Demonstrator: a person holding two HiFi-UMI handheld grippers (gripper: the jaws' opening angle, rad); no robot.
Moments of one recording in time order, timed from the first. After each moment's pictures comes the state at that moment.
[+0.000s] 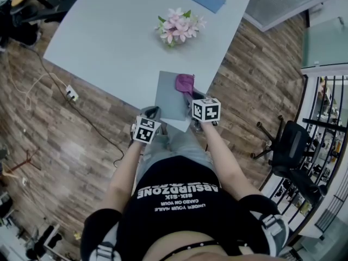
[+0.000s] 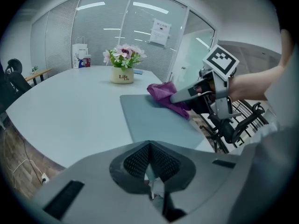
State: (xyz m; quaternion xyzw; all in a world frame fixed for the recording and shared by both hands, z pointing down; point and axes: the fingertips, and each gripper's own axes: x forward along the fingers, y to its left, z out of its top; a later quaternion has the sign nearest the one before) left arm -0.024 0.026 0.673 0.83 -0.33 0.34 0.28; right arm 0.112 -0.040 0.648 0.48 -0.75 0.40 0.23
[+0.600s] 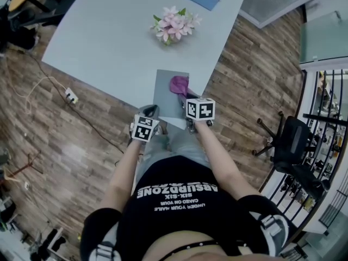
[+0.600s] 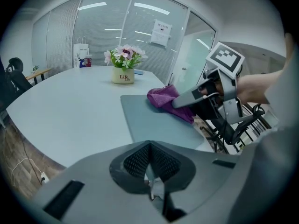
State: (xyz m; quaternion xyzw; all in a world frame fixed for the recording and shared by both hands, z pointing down) left arm -0.024 0.026 0.673 0.83 -0.34 0.34 0.28; right arm 0.096 -0.022 0.649 0.49 -0.72 0.45 0.22
